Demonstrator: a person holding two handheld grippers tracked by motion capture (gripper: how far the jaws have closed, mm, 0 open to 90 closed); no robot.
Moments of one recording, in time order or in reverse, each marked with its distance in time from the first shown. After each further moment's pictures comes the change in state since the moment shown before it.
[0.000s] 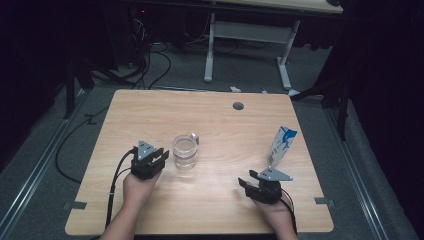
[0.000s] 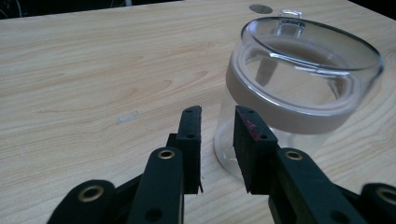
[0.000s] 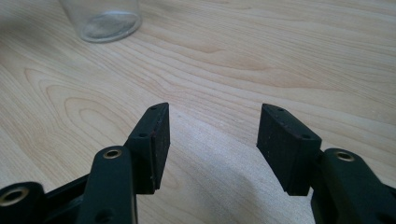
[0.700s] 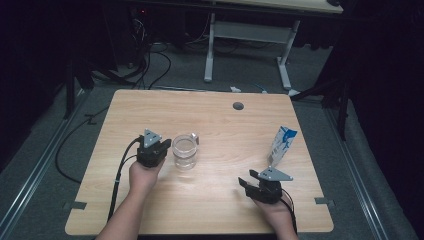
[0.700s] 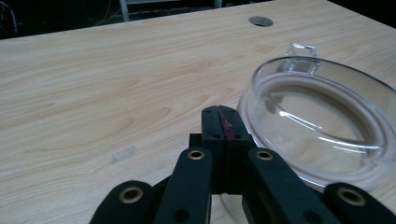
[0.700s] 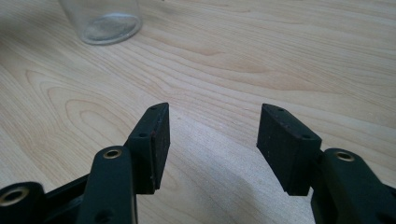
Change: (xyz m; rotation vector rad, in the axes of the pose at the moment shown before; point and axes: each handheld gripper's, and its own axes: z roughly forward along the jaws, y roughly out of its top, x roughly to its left) left arm 0.003 0.021 0.025 -0.014 -0.025 0.020; right arm 0.000 0.001 -0.001 -0.002 -0.001 0.000
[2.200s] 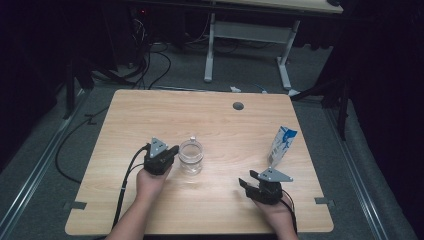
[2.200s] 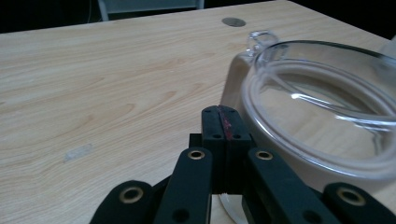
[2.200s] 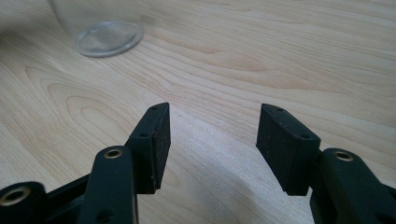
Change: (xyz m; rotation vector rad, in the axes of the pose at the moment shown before) left arm -0.023 -0.020 0.002 -0.056 -0.064 0.020; right arm 0.001 -0.001 -0.002 0.001 -0.006 -0.017
